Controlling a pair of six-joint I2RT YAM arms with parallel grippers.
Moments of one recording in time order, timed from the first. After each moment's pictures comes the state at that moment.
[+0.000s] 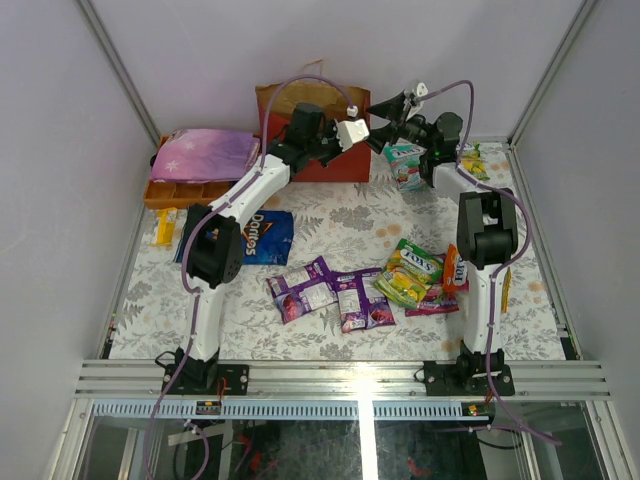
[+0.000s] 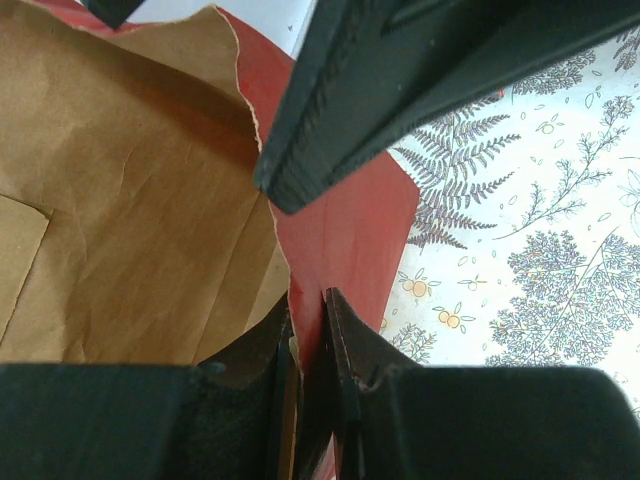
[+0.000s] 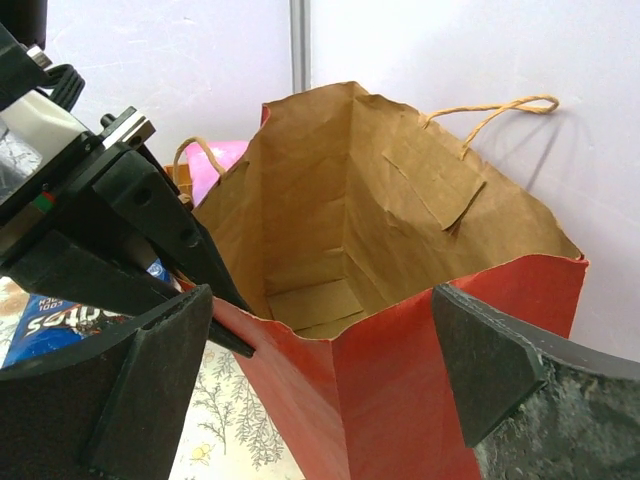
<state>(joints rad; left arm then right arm) -0.44 2.18 2.01 -0.30 0.37 0.71 0.14 2.28 1.74 1.00 -1.02 0.36</state>
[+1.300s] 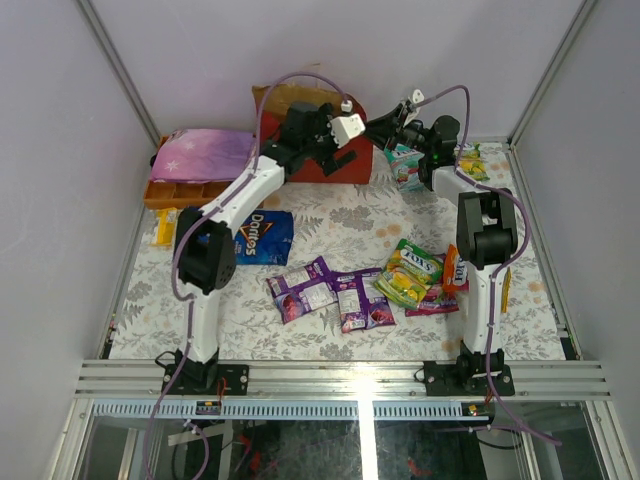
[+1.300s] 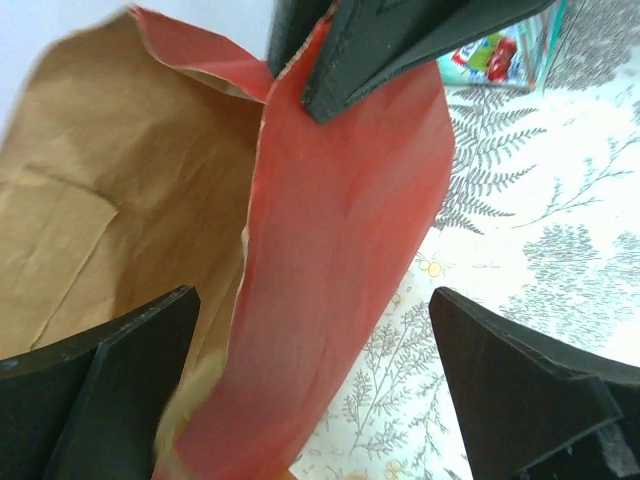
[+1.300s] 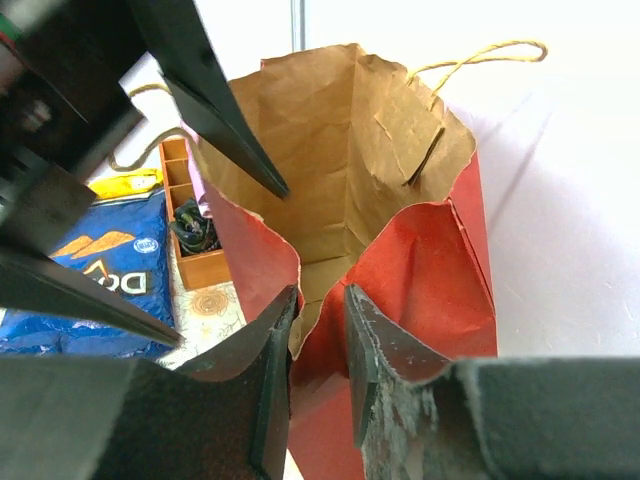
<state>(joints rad) -0.44 2.12 1.96 -0.29 0.28 0.67 0.15 2.28 1.70 0.96 -1.04 0.29</state>
